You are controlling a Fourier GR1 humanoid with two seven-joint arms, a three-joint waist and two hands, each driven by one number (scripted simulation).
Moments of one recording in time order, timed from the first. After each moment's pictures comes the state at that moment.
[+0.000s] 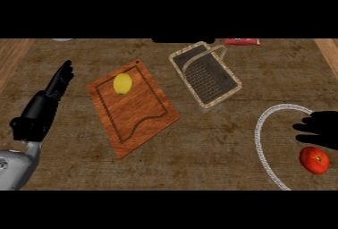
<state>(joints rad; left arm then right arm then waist) -0.25 0.58 -0.25 -1.47 0.19 0.21 -0.09 -0.20 -1.29 0.24 -1.87 0.45 0.67 -0.47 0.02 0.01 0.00</state>
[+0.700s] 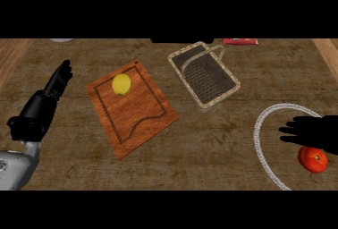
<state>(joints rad) -0.23 0.54 -0.20 -1.49 0.14 0.17 -0.06 -0.28 -1.12 0.47 -1.58 0.82 0.51 -0.60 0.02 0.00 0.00</state>
